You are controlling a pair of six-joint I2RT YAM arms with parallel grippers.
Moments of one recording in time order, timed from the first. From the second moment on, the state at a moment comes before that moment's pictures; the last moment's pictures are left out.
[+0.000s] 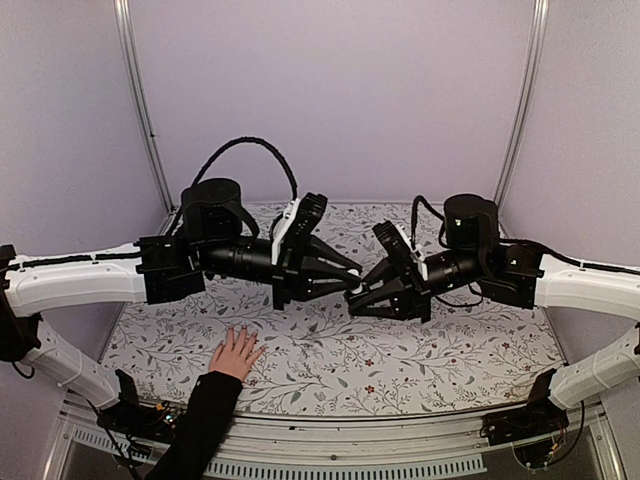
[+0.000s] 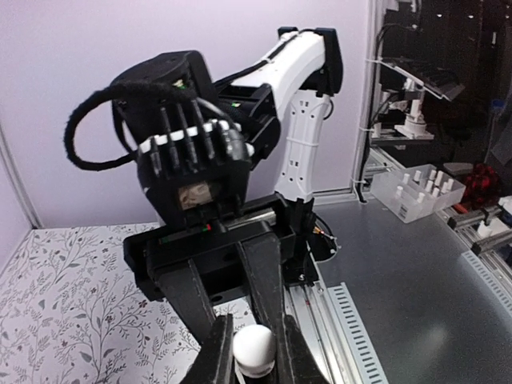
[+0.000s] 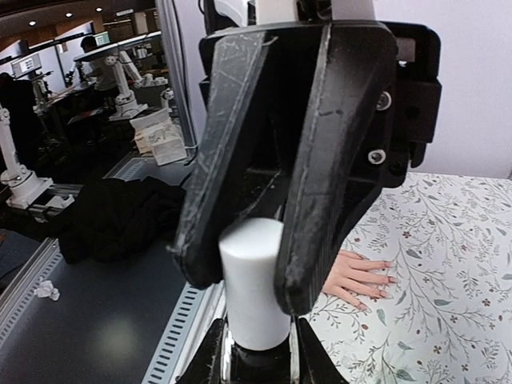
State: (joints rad) left arm -1.06 1.37 1.08 0.19 0.64 0.09; right arm 0.93 1.27 0.93 0.07 -0.87 -0.12
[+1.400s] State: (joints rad) left arm -1.00 1.41 1.11 0.22 0.19 -0.21; right arm 0.93 1.27 0.90 0.14 -0.14 -0.10
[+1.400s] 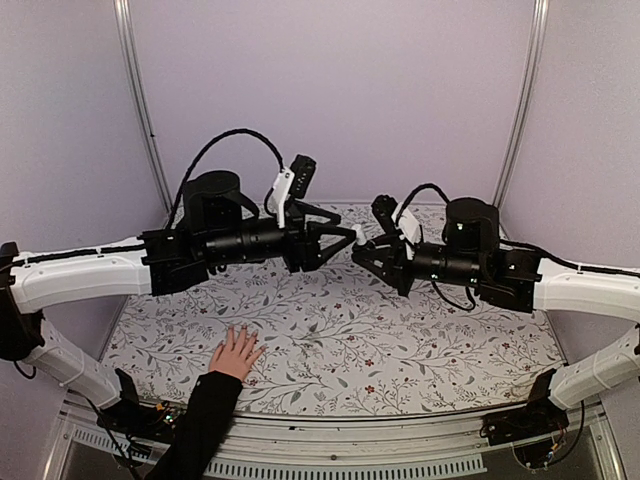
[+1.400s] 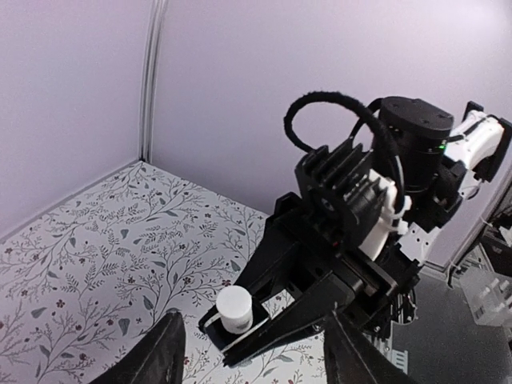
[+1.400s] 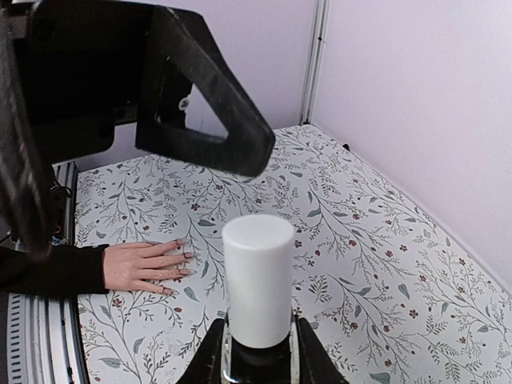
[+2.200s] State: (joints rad) left arm -1.07 1.33 1.04 0.20 0.67 0.13; right arm 0.93 1.30 1.00 0.02 -0.92 -0.18
